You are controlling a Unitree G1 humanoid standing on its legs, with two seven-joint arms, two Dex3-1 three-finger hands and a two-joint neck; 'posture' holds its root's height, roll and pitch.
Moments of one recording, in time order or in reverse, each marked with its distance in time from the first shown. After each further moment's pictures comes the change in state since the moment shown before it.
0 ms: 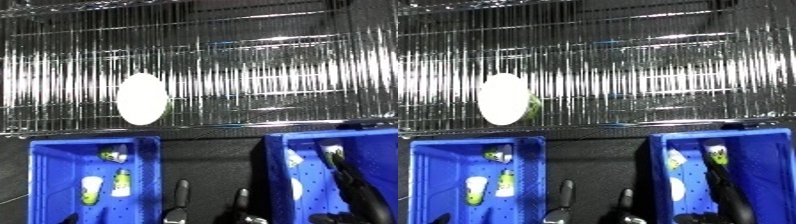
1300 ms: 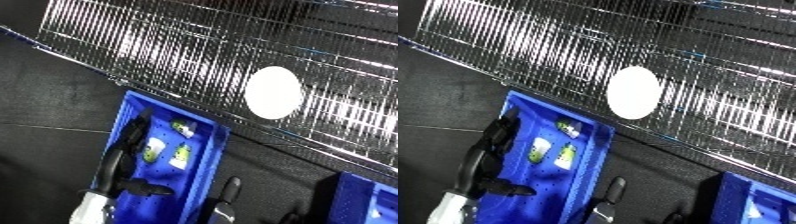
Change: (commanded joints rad) left arm 0.043 0.180 0.031 -0.830 -0.003 -0.435 0.210; right arm 0.103 0.052 0.028 0.110 0.104 -0.046 0.027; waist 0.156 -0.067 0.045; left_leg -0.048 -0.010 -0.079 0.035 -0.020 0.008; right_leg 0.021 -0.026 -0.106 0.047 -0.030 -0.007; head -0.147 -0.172
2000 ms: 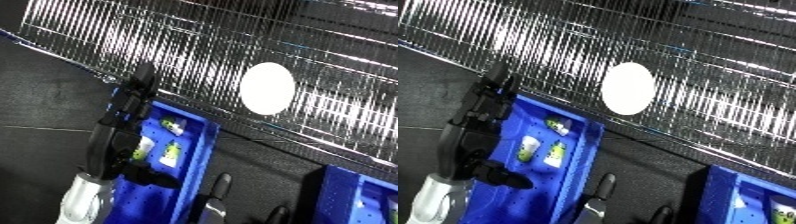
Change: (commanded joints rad) left arm -0.105 0.015 -0.014 -0.218 0.019 0.022 -0.009; right arm 0.005 0.013 -0.009 0.036 0.121 0.044 0.111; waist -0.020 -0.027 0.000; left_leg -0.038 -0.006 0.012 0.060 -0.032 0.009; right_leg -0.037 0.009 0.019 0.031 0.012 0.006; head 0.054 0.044
